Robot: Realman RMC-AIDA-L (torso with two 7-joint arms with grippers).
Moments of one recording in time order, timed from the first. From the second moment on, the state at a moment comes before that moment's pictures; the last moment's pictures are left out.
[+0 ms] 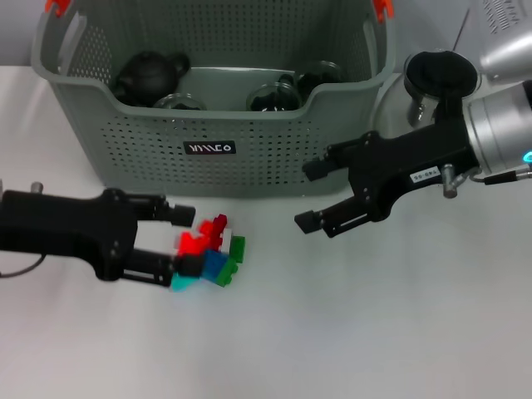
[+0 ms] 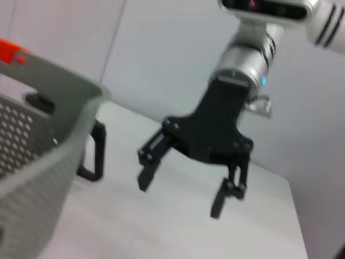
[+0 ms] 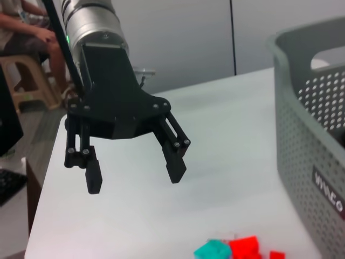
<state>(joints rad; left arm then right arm) -0.55 -2.07 0.51 0.90 2.24 1.99 -1.57 0.79 2.06 -1.06 -0.86 -2.08 -1.58 1.72</state>
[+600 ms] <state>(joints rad) -0.51 -2.09 0.55 0.83 2.30 1.97 -1.38 0.86 2.09 -1.15 -0.87 -2.27 -1.55 1.81</state>
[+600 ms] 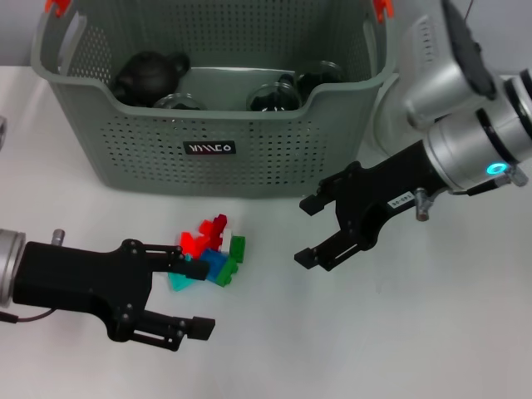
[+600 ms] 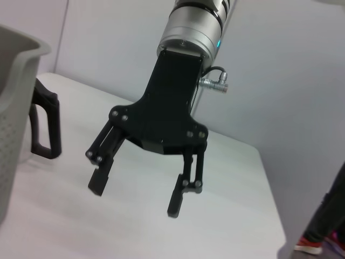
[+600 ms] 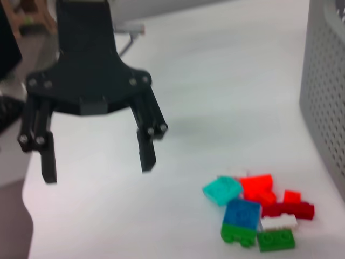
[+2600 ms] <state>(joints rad) -0.48 -2.09 0.48 0.77 2.31 1.94 -1.36 0.93 2.12 -1.84 -0.55 -1.76 -0.85 1.83</state>
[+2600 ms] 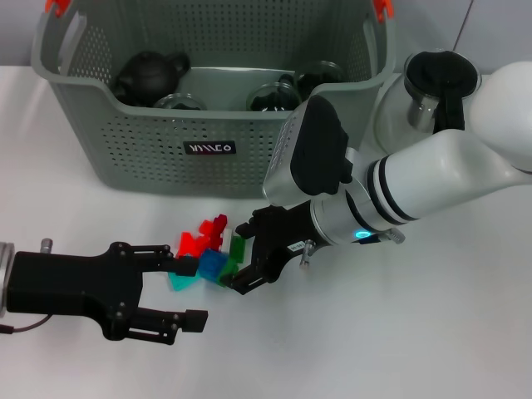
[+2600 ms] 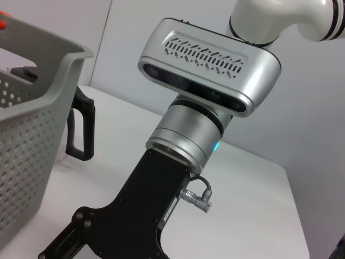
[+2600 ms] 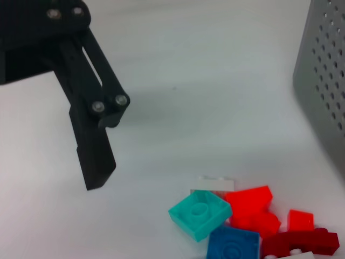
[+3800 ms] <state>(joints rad) -0.48 -2.09 0.48 0.77 2.31 1.92 -1.36 0.93 2.12 -1.86 -0.55 -1.74 -0.92 1.80</state>
